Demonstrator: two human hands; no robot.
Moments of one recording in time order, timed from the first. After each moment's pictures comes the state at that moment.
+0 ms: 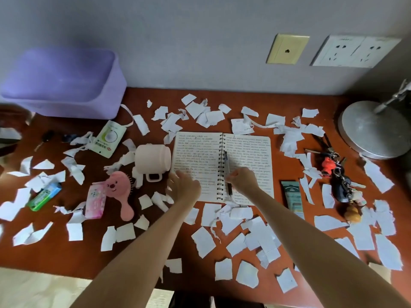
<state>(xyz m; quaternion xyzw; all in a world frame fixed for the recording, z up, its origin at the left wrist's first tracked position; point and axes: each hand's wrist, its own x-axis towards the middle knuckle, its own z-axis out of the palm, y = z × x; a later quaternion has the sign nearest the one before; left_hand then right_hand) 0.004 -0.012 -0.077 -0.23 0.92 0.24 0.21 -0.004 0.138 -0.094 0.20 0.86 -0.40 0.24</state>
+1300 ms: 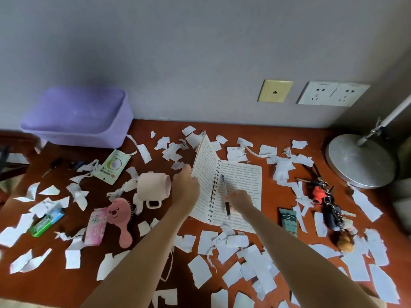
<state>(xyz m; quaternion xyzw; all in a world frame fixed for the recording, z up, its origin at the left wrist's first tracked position) -0.033 -0.003 -0.003 -0.13 0.92 0.37 0.07 -0.023 0.142 -0.091 0.27 0.81 -0.46 0.26</state>
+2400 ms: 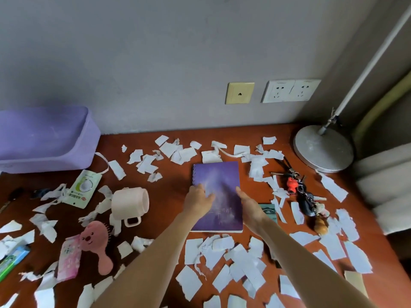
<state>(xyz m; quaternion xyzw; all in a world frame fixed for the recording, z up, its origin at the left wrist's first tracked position) -0.033 0.056 -0.034 0.02 0.93 0.26 0.26 0.022 0.201 -0.075 0.31 0.53 -0.77 0.18</state>
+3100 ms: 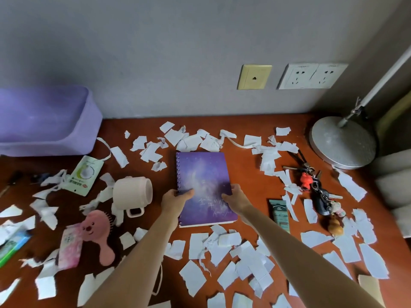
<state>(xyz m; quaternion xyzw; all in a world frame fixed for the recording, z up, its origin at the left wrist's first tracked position) -0.036 -0.005 -0.081 -0.29 0.75 0.53 0.24 -0.008 0.162 -0.093 0.30 0.75 -0.53 0.25</state>
